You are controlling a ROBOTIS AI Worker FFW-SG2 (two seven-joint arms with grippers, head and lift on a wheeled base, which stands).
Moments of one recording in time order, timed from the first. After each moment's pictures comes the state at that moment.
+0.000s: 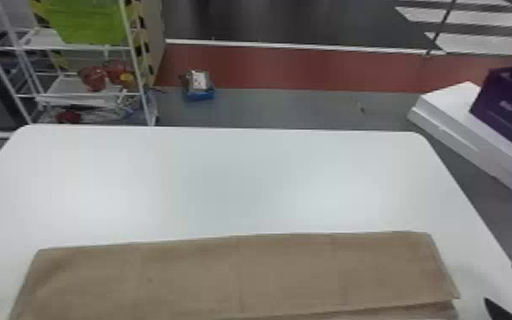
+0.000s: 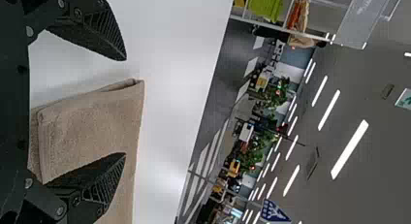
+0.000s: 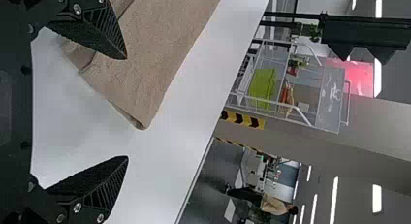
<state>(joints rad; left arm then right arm) 0.52 0.00 0.83 -1.84 0.37 0.31 -1.12 0.53 -0.35 -0.65 -1.51 -0.26 -0.39 1.12</state>
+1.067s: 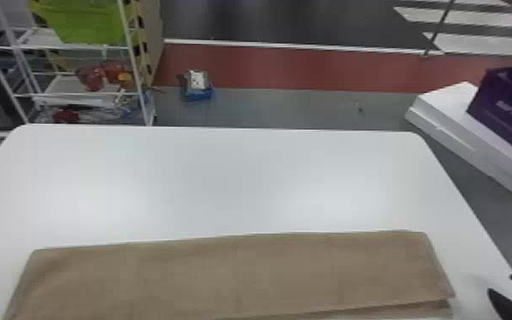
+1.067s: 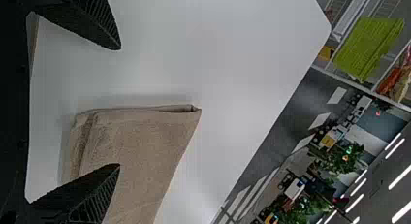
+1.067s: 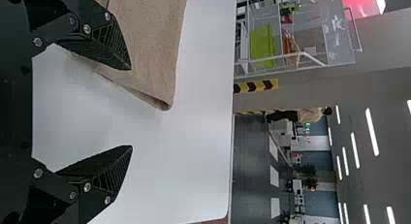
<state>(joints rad) 0.52 0.02 0.83 -2.06 0.33 0.90 -0.91 0.52 -0.27 -0.75 -1.65 -0.32 0.08 1.10</state>
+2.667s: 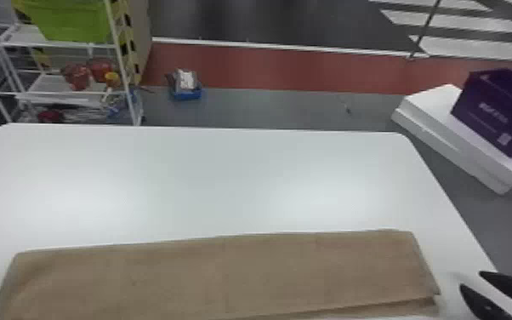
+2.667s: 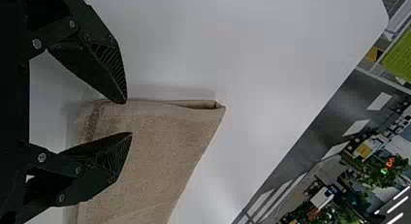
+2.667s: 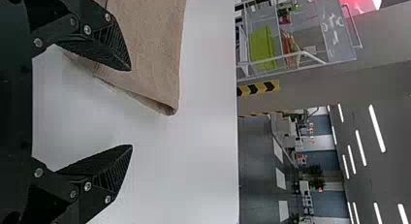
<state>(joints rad) 0.45 0.06 0.77 -2.05 0.26 1.09 -0.92 0.49 -0.27 -0.71 -1.61 -0.31 0.10 1.10</state>
